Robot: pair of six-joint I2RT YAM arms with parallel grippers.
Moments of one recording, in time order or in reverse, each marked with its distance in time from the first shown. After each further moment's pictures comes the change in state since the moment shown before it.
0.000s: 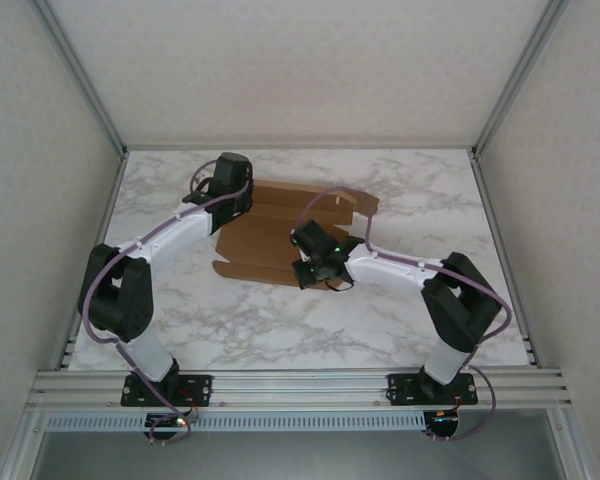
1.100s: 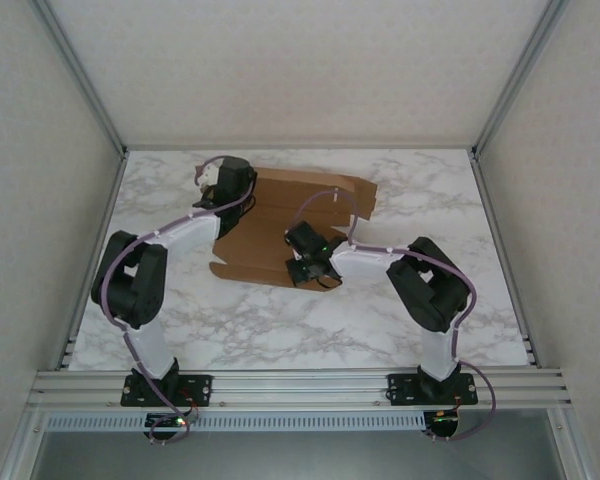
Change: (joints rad) left arm 0.013 0.080 -0.105 0.369 -0.066 0.227; right arm -0.026 0.159 -0.005 0.159 -0.051 -0.029
